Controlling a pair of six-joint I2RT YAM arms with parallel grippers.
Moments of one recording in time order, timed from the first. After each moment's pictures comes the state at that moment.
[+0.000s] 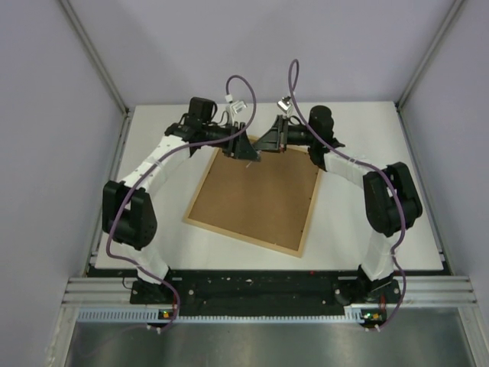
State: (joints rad) left arm -0.35 1.75 1.52 -0.47 1.01 -0.22; right arm 0.39 1.85 1.25 0.58 -1.07 1.04
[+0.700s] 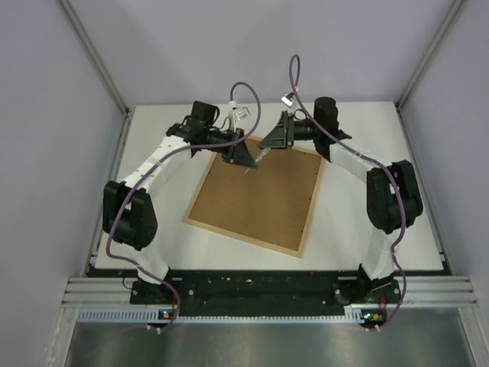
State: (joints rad) left arm -0.37 1.75 1.52 -0.56 1.00 -0.12; right arm 0.35 1.87 1.34 0.38 -1.15 0.84
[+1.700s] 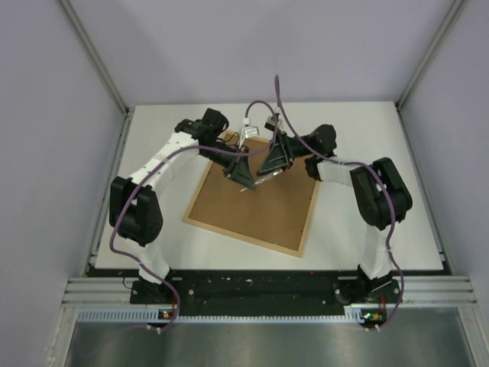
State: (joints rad) left arm -0.42 1.80 1.61 -1.04 1.09 0.27; right arm 0.42 1.95 1.17 1.26 -1.47 1.69
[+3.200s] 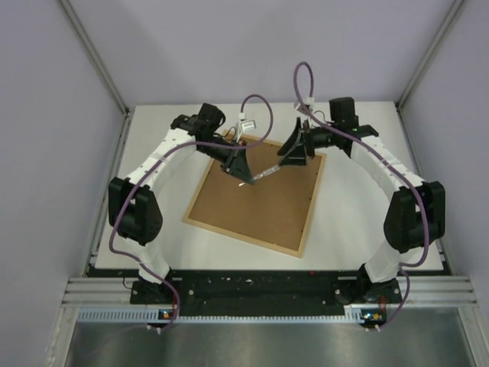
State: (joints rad) left arm -0.40 1.81 1.67 -1.08 1.08 0.19; right arm 0.24 1.67 1.39 -0.36 -1.31 -0.11
